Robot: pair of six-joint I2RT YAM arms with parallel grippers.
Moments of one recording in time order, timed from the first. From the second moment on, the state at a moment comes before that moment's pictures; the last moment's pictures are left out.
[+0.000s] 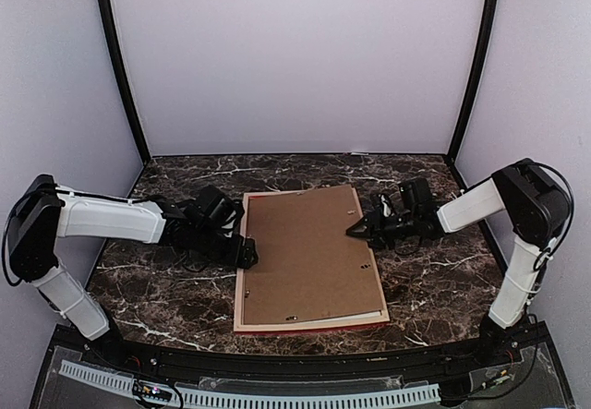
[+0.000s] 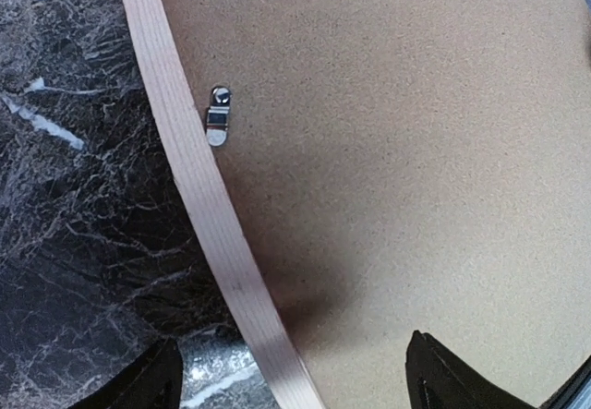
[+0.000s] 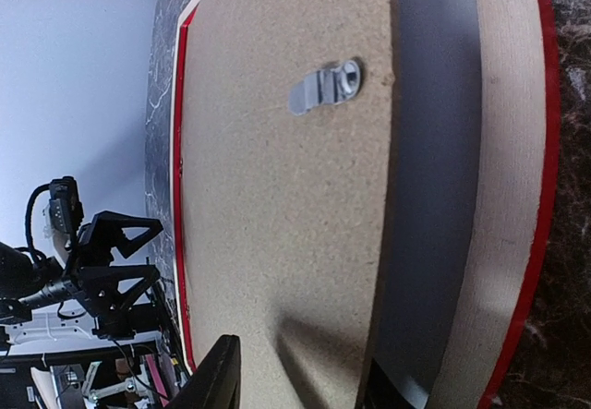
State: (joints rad) left arm -0.76 1.57 0.88 -0.35 -0.02 -0.53; right arm 0.42 1.82 0.80 0.29 -0.75 0.78
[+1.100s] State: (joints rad) left arm -0.76 1.68 0.95 -0.31 0.01 -0.51; right arm 0.49 1.83 0.87 0.14 -0.60 0.71
